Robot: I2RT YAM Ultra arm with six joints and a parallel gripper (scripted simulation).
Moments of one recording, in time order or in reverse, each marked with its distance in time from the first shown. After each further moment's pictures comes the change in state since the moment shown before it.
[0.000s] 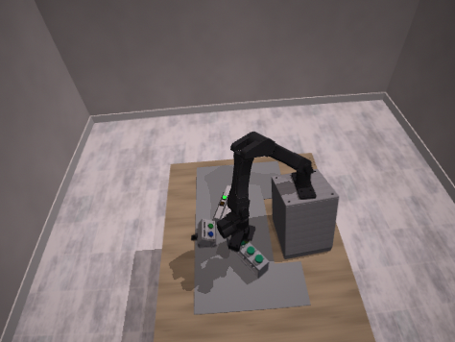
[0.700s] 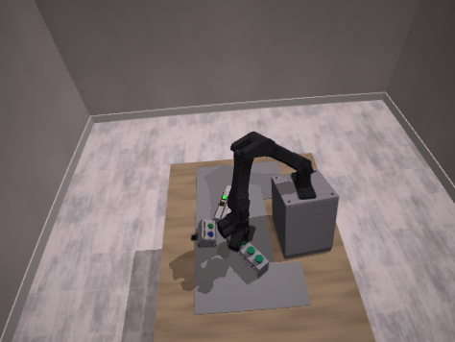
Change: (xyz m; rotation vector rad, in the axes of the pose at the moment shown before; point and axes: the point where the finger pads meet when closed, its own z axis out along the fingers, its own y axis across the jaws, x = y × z) arm 0.000 0.000 0.001 0.001 -0.001 0.003
